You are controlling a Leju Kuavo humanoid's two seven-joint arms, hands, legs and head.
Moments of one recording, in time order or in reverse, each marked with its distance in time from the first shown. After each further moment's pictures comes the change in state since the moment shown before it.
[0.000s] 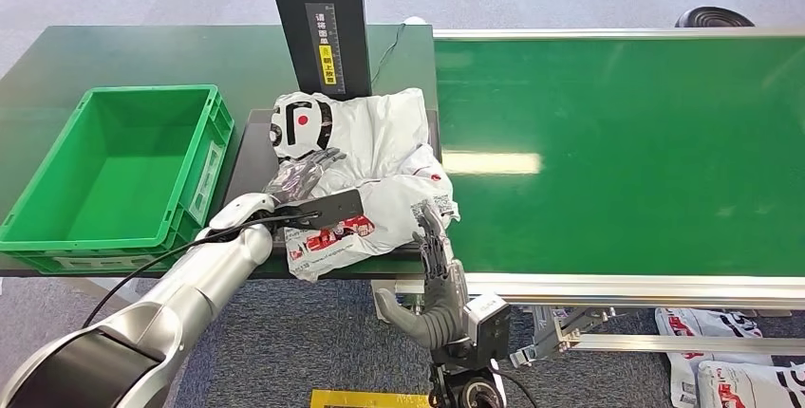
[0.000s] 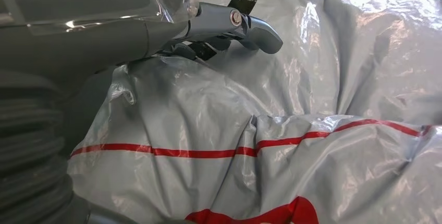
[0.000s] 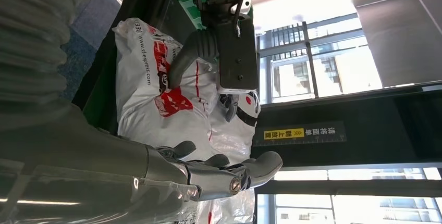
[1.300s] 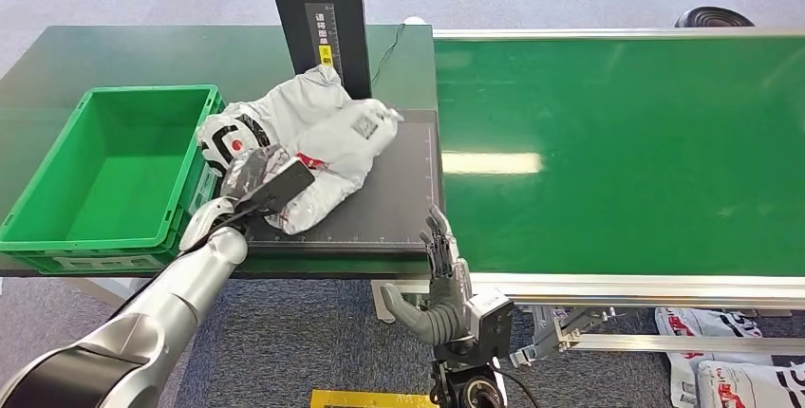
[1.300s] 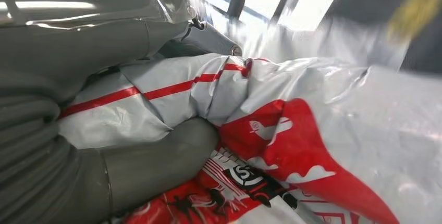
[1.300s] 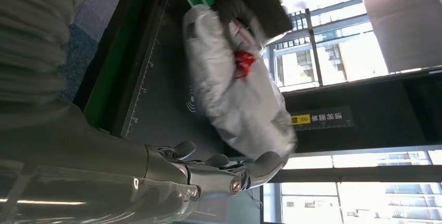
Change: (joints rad) left arm 0.054 0.029 0.249 -0.024 0.184 0.283 -0.114; right arm -0.009 -0.009 0.004 0.016 -0.034 -0.055 0.000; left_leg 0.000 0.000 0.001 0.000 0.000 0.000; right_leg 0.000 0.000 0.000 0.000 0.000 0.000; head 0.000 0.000
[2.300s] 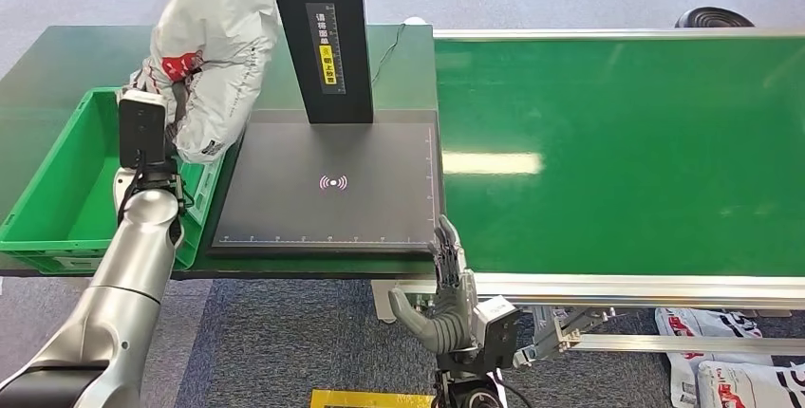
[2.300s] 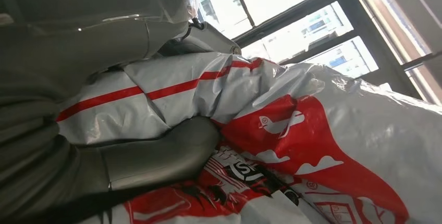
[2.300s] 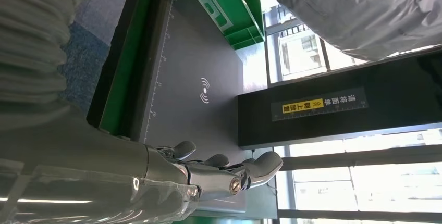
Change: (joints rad) left arm 0.043 0.081 0.162 -0.412 0.424 0.028 -0.151; right arm 0.040 -0.013 0.020 -0.016 -0.047 -0.061 0.000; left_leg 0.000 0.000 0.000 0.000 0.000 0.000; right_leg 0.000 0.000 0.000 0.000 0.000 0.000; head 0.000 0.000
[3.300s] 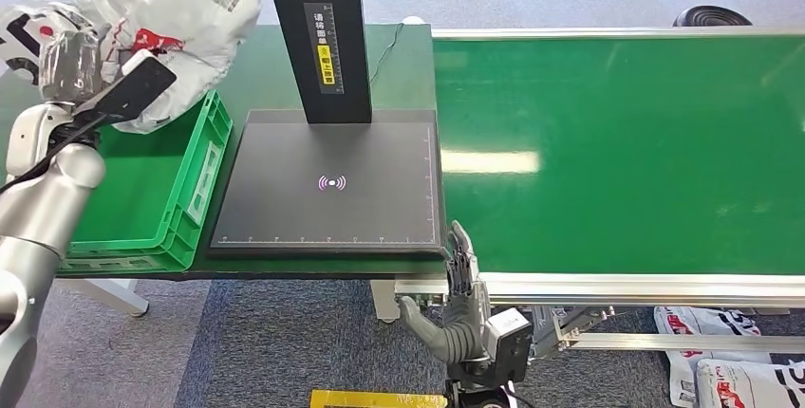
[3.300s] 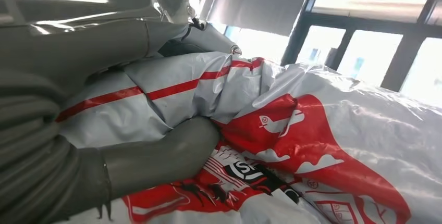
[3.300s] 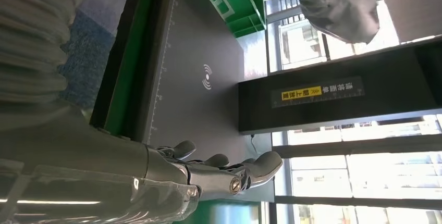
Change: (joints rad) left arm -0.241 0.318 -0.285 0.179 -0.479 0.004 0.326; right arm 0.066 -0.001 -0.043 -0.066 0.054 0.012 0.000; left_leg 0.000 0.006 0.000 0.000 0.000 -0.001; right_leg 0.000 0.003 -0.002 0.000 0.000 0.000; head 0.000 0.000
